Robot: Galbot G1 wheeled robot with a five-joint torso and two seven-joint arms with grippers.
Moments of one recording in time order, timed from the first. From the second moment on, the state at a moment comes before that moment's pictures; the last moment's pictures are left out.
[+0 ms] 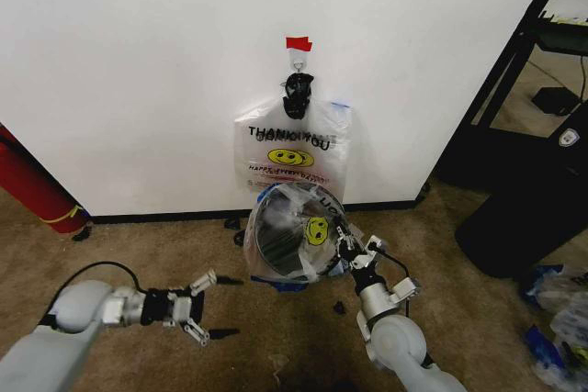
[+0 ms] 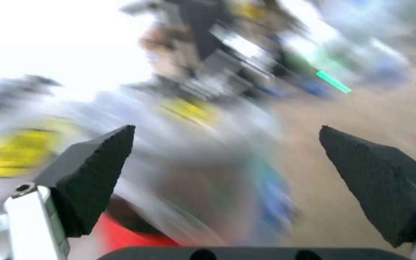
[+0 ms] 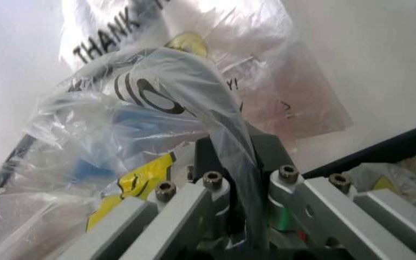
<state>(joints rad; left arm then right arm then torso) 1.28 -0.84 -0.54 -1.74 -0.53 -0.52 1.06 -1.26 1.26 0.14 1.73 0.86 0.25 -0.06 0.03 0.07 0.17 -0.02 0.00</state>
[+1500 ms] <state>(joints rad) 1.36 -1.07 -0.02 -2.20 -0.57 0.24 -0.39 -1.26 1.36 0.09 1.62 0.32 0.60 -0.08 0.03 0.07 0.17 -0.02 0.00</state>
